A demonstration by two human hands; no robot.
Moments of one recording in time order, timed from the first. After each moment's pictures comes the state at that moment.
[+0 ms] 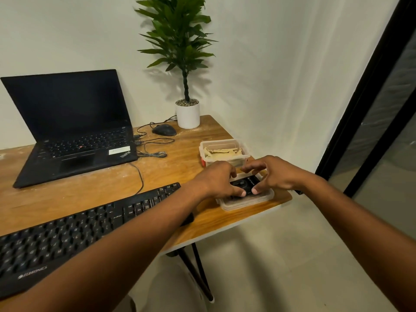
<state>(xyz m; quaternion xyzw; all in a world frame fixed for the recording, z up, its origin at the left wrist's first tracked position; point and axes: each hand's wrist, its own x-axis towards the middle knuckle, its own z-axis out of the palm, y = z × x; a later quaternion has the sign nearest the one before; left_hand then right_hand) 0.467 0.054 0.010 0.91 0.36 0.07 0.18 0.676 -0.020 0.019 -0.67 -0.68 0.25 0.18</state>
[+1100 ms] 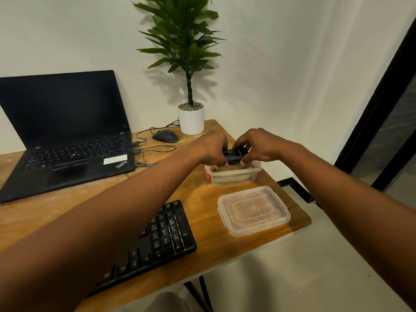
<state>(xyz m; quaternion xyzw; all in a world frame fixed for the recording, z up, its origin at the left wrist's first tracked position) 0.489 0.171 0.059 0.92 0.38 0.07 0.10 0.671 0.111 0.061 -0.68 -0.72 0.12 0.10</state>
